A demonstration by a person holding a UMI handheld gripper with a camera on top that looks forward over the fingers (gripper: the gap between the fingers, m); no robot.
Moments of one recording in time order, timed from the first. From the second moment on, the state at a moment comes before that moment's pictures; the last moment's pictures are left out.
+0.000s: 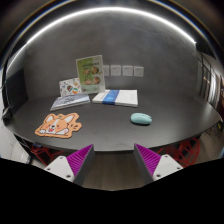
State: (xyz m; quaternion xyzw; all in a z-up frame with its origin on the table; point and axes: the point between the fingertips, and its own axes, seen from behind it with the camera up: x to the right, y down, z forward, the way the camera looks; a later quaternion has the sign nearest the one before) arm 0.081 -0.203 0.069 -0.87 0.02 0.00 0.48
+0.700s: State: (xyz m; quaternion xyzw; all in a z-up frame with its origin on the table) arm 0.203 -0.096 0.041 -0.85 0.15 -0.05 0.50
